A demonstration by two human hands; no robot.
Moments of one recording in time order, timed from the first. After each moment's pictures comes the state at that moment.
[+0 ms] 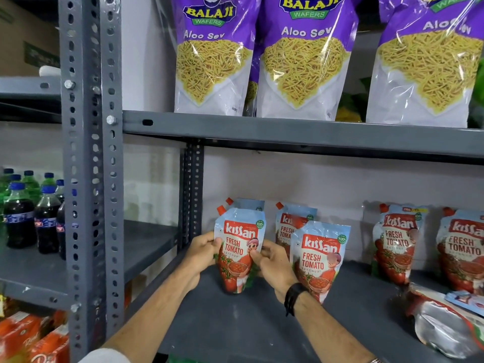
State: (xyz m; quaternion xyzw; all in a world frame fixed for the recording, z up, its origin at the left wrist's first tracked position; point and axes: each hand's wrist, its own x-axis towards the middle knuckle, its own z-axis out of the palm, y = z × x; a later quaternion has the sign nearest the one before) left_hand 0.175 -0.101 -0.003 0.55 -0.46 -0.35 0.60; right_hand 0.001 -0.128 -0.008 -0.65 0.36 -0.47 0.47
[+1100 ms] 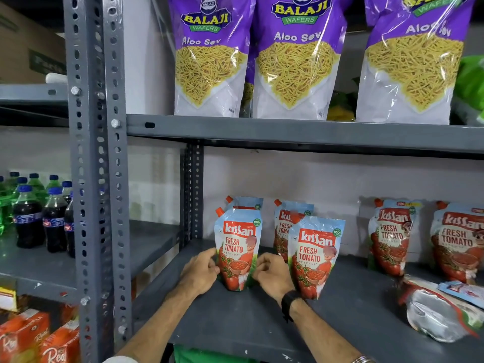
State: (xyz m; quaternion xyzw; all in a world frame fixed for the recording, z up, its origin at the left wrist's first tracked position) left_hand 0.187 -0.097 -0.049 0.71 -0.59 -0.11 0.38; right_hand -0.005 -0.139 -0.047 -0.71 0.48 -0.42 0.31
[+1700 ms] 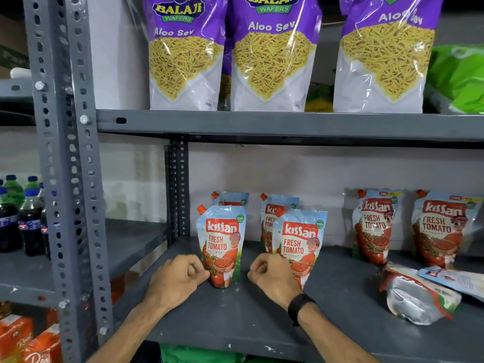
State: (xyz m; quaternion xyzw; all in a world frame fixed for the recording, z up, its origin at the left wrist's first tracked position) left_hand 0.174 -0.037 -0.032 0.74 -0.58 -0.04 0.33; right_hand -0.047 -0.116 -0.040 -0.75 0.48 -0.37 0.25
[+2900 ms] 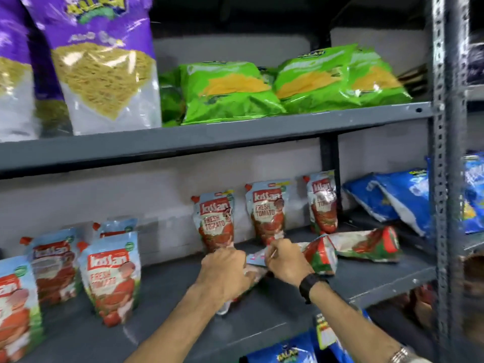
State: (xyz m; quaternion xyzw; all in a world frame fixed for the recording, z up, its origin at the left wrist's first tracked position) left_hand -0.284 -0.115 0.007 0.55 -0.81 0.14 0.14; right_hand -0.448 -0.121 -0.012 -0.65 0.64 -0.40 0.11
